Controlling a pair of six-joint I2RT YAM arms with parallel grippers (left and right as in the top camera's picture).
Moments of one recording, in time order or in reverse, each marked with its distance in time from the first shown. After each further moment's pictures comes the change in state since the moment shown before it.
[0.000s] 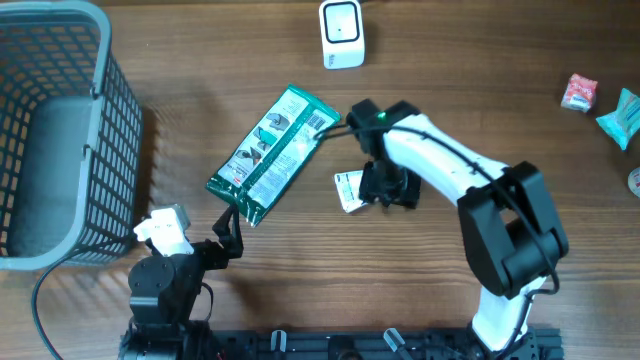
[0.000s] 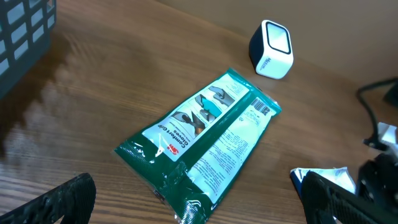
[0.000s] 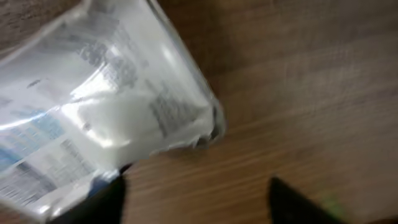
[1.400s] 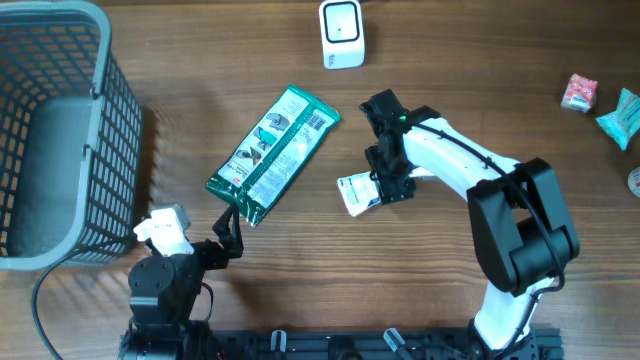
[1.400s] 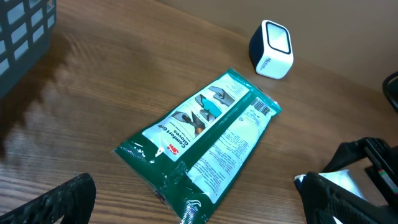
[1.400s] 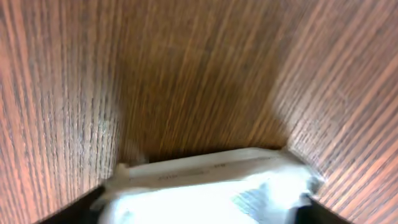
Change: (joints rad) left arm 0.000 0.000 0.000 0.000 0.000 0.000; right arm -0.075 -0.010 -0.121 0.355 -0.035 0.954
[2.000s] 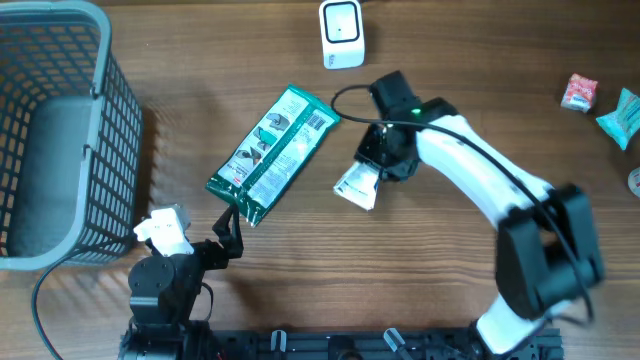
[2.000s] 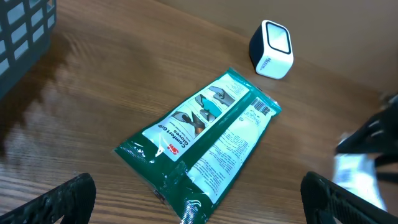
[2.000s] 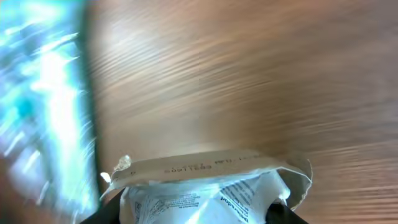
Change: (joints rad) left arm 0.000 0.000 0.000 0.000 0.000 0.000; right arm -0.005 -0.156 0.046 0.033 -0.144 -0.895
